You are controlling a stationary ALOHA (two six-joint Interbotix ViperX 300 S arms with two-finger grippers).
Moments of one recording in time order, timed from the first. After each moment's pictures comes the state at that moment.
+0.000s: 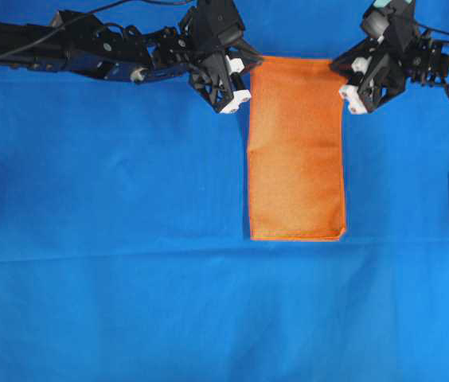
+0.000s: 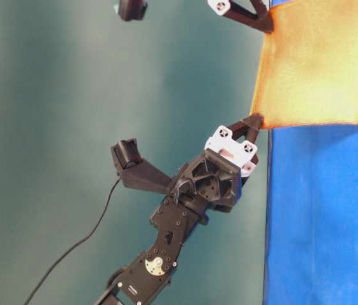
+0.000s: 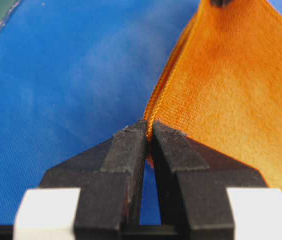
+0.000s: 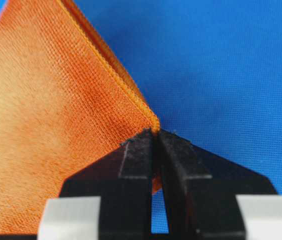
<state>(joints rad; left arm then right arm) 0.37 0.34 0.39 -0.03 -0.18 0.03 -0.62 -0.18 0.99 -0.53 -0.08 0.64</state>
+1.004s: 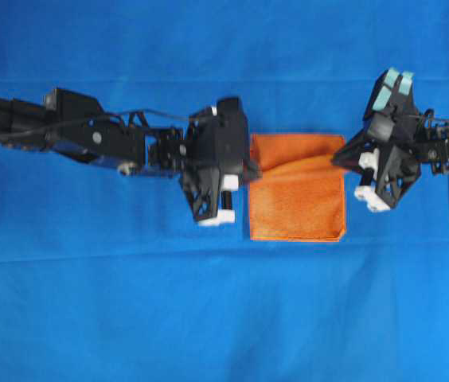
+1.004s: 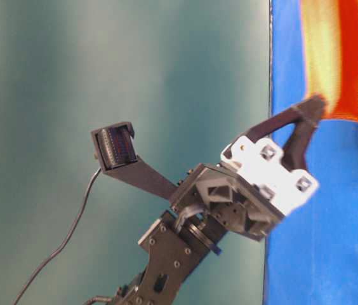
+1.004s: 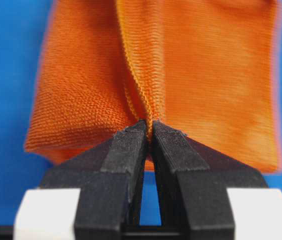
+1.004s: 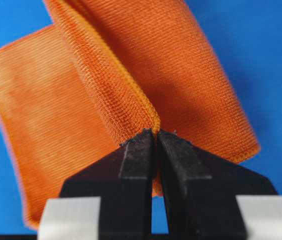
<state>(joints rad) 0.02 0.25 0.47 -0.03 -0.05 0.02 -0.10 -0.36 1.08 -0.47 0.11 0.83</state>
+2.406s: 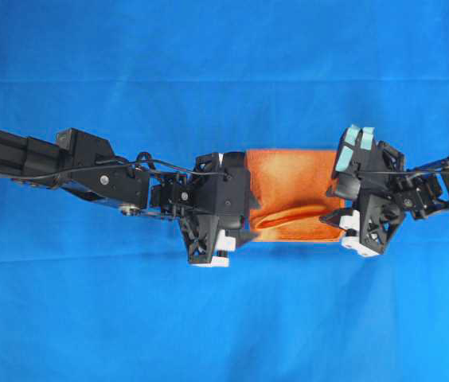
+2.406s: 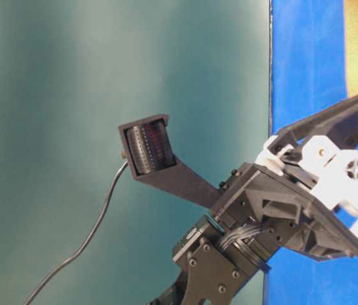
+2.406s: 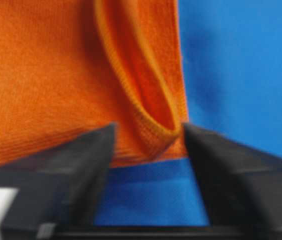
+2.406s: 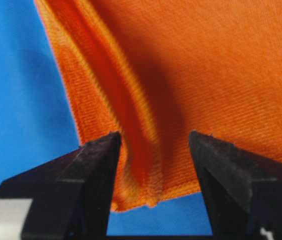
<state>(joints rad) -0.08 0.31 0.47 -0.03 -0.10 0.02 0.12 -0.23 1.00 -0.46 0.17 0.89</state>
